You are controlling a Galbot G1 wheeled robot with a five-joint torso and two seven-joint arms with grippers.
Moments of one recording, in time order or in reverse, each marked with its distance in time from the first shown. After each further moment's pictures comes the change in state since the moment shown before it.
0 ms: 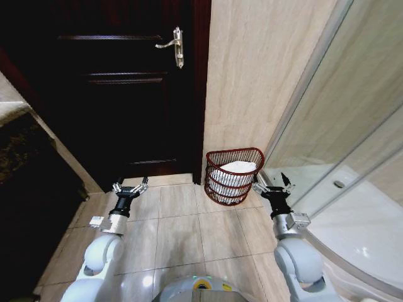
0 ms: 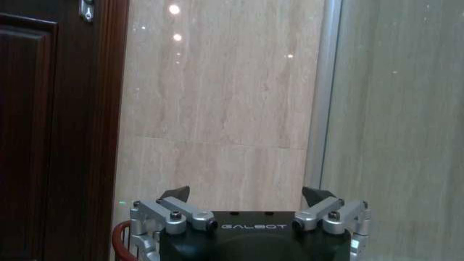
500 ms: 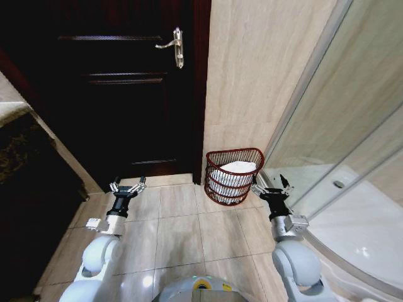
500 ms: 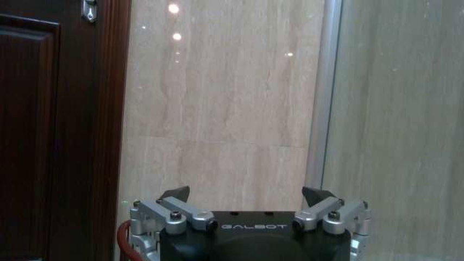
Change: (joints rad) left arm 0.016 0.001 -0.007 -0.007 -0.007 -0.030 0.006; right arm -0.014 0.021 -0.014 0.006 -0.020 0.002 -0.003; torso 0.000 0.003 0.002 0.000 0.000
